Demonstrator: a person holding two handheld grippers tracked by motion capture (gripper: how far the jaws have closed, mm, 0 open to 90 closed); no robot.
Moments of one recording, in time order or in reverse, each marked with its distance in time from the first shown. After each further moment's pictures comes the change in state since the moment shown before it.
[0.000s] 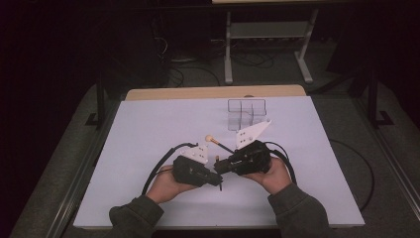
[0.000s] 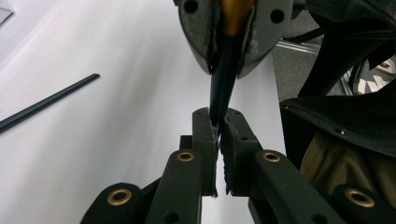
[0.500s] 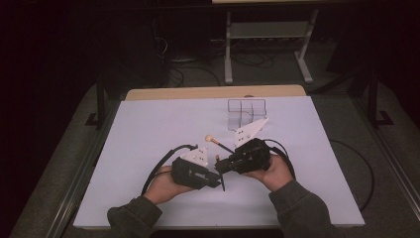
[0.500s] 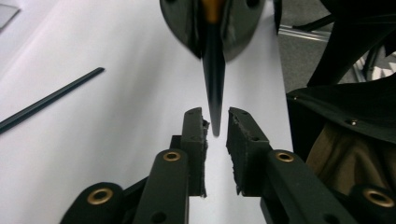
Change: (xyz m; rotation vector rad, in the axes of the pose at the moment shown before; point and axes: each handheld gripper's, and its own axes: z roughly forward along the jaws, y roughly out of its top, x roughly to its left) left arm -0.004 -0.003 -0.004 0.039 0.050 0.017; right arm -0.005 0.004 -0.002 0.056 0.008 0.010
